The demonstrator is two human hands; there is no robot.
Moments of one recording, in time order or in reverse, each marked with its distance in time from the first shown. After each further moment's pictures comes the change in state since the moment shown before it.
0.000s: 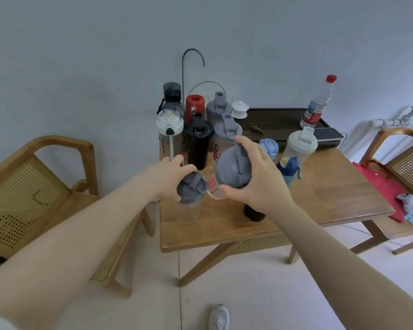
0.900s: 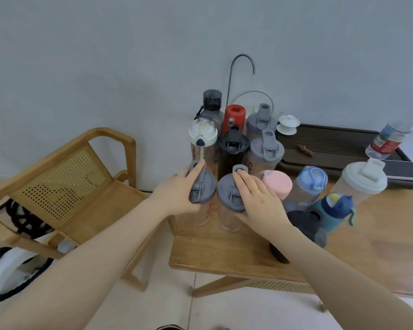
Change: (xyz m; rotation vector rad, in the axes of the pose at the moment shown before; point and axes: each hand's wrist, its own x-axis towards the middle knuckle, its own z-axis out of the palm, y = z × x) left_hand 0.020 -0.014 0.031 -0.359 0.161 -0.322; right_hand 0.064 0.078 0.083 -0.506 -0.192 -0.401
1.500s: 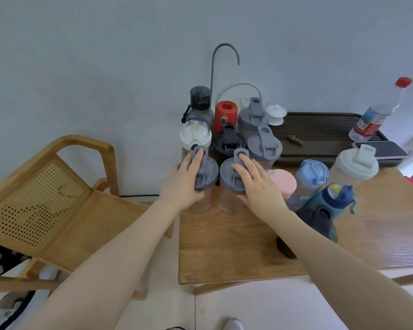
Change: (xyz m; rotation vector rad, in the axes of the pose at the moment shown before) left_hand 0.058 -0.028 0.005 -0.107 0.104 0.027; right_hand 0.047 0.004 0.021 0.112 -0.103 0.194
